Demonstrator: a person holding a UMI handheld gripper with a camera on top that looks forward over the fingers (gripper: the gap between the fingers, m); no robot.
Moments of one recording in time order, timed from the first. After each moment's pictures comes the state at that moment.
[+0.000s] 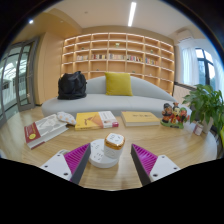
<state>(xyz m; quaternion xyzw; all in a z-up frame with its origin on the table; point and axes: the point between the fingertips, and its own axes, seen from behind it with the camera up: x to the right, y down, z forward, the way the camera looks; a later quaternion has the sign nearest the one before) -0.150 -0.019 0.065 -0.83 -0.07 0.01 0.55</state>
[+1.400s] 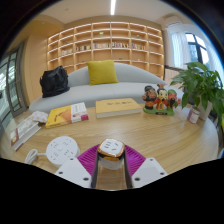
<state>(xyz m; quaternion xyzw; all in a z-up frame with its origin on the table) -0.041 0.025 0.022 -0.87 0.00 0.02 0.50</state>
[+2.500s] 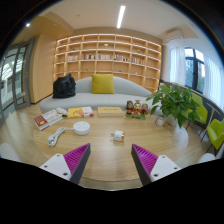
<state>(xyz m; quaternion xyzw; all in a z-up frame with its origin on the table) -0.004 -0.246 0.154 -0.84 -0.03 -0.03 0.54</state>
